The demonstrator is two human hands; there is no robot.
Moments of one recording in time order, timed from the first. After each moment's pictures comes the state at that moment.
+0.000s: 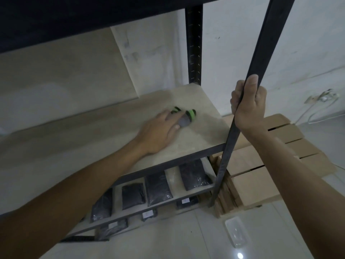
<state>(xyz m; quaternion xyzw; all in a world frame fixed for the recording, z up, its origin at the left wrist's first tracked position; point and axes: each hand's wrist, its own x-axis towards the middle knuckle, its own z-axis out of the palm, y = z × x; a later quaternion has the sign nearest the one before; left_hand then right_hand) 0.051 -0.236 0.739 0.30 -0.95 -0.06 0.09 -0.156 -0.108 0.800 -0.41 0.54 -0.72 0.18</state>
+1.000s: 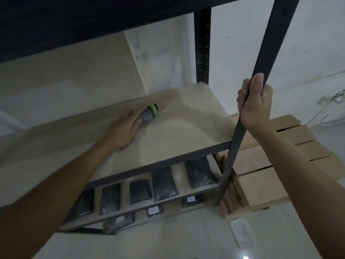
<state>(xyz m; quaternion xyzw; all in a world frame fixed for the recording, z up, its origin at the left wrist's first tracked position) 0.155 -0.283 0.748 0.42 -0.89 -0.10 0.11 -0.159 -0.108 0.799 -0.40 0.54 -0.72 0.18</state>
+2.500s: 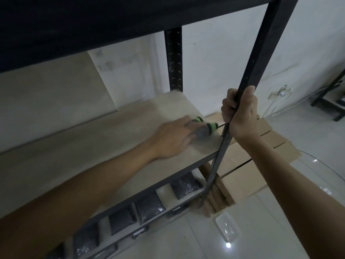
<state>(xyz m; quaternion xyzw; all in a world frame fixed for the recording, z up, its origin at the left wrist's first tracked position) -0.013 -0.246 0.743 0.09 -0.99 -0.09 0.08 -0.150 -0.110 0.805 -0.39 0.53 -0.72 0.19</state>
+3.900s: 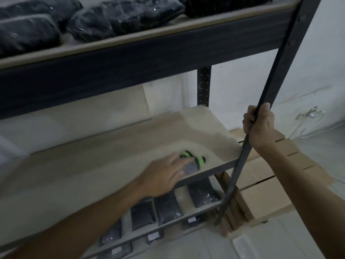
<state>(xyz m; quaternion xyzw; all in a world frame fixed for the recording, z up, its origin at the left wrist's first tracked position) 0.135 -0.201 0.749 0.18 -0.98 -0.12 0.03 -0.153 -0.106 0.804 -0.41 0.52 -0.73 0.19</state>
